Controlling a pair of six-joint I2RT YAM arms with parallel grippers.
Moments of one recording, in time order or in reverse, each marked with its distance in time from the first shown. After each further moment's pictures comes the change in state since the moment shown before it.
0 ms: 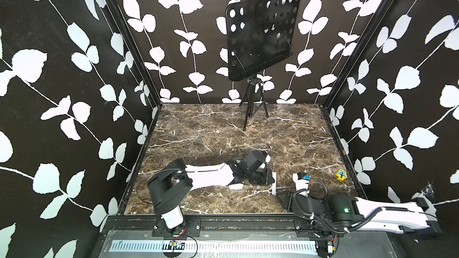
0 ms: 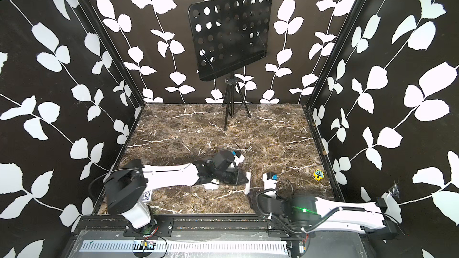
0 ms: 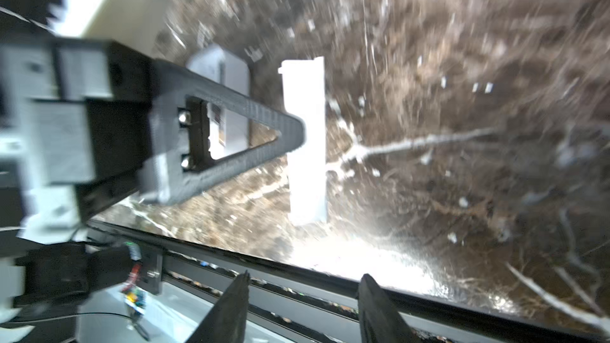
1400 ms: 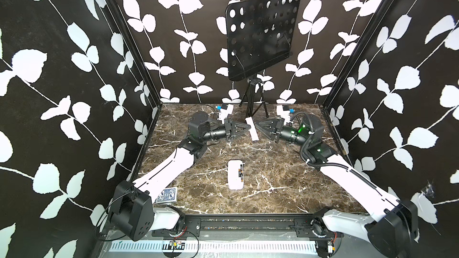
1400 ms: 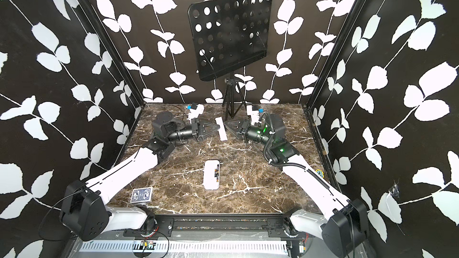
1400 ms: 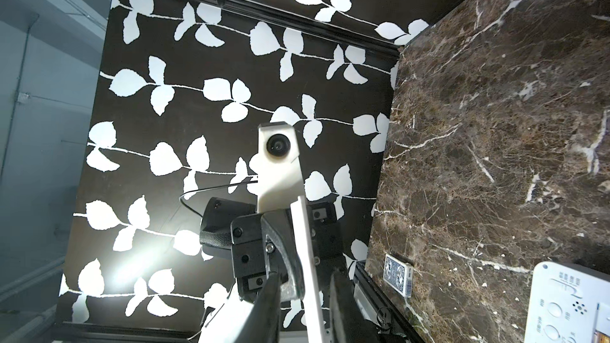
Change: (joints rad) left arm 0.525 -0.307 0.000 0.454 0.538 -0.369; right arm -0.952 0.624 0.370 1.141 -1.209 -0.175
